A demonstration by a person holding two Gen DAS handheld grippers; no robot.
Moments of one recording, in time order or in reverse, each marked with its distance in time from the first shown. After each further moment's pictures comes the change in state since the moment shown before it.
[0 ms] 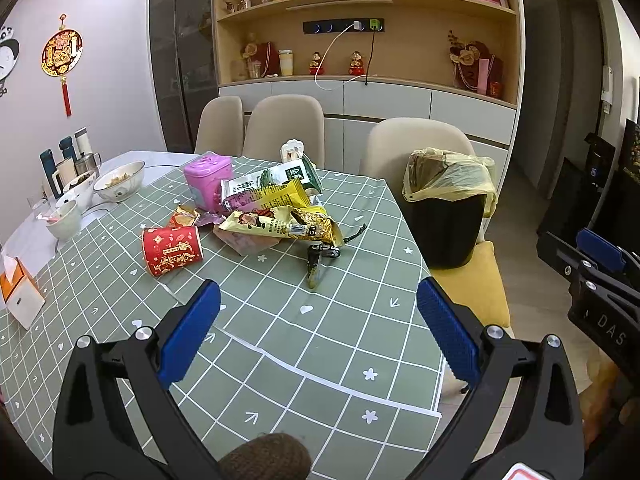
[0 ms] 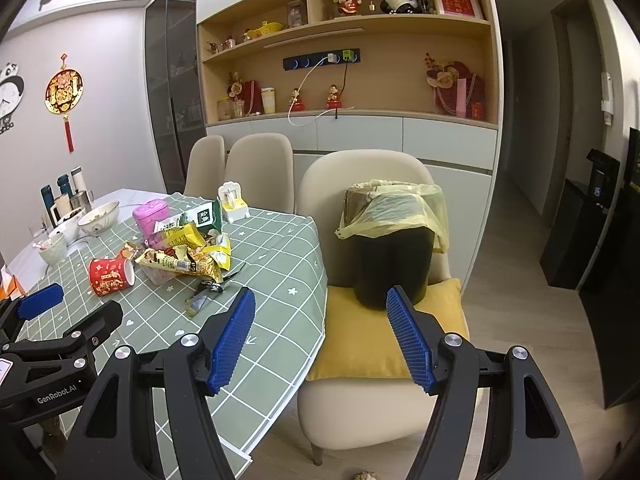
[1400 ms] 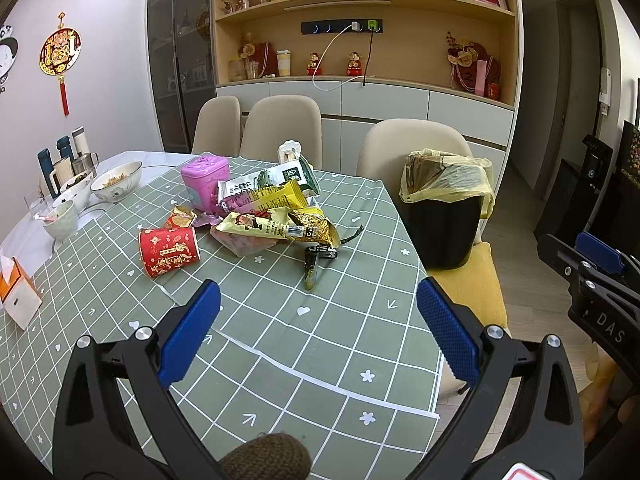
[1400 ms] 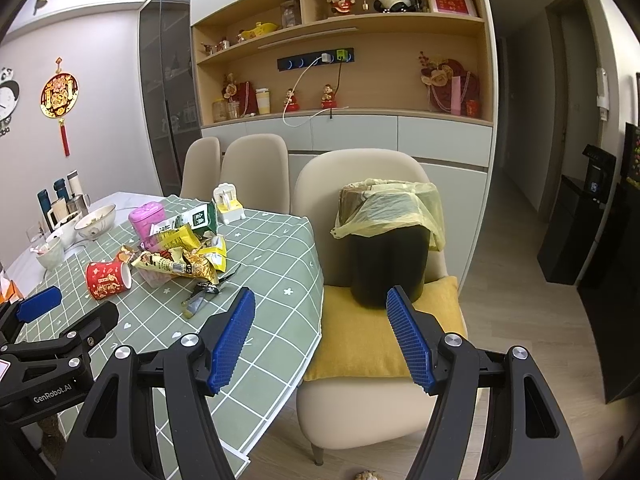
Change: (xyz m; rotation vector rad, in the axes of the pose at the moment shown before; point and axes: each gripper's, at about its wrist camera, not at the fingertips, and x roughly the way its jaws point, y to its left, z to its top) left arm 0.000 -0.003 0.002 -0.001 0.002 -0.004; right arm -0.002 -0.007 0.000 0.016 0.000 -0.007
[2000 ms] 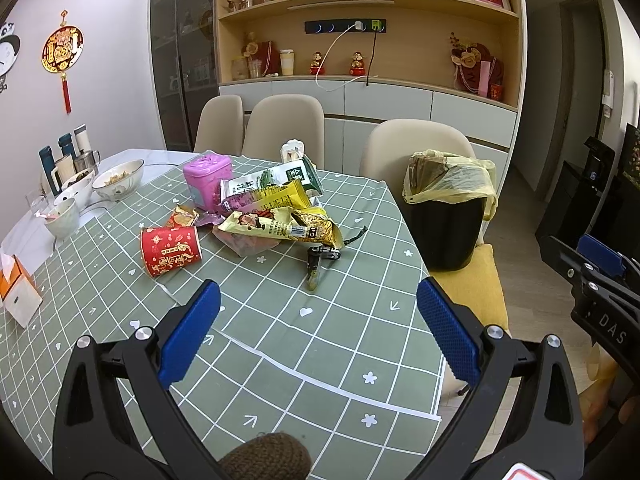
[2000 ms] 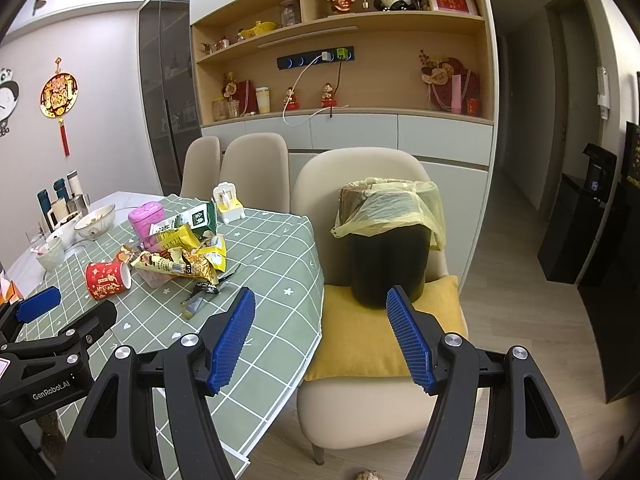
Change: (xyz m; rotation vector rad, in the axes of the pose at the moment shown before) left arm 0.003 0.002 0.004 -0.013 0.006 0.003; right arm 0.002 0.000 -0.001 -0.001 0.006 0.000
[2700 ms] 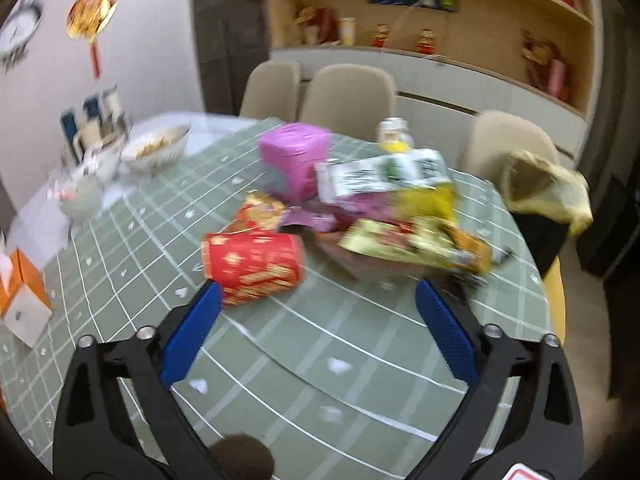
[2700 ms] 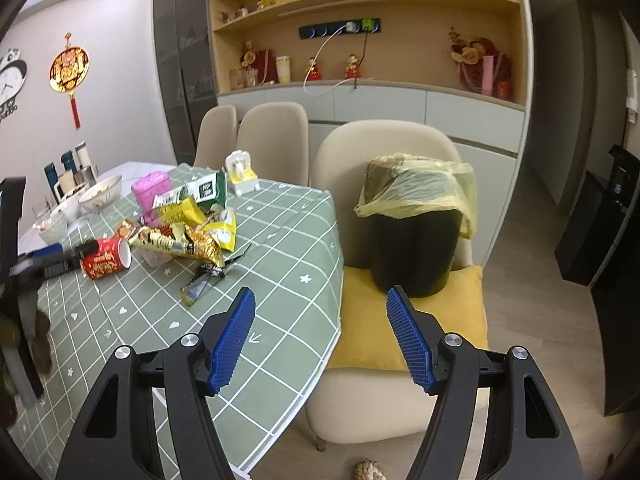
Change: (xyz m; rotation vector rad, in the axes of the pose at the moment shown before) left arm 0.107 0.151 0.028 -0.128 0.108 0.121; right arm 0.061 0.021 0.005 -0.053 0.111 0.060
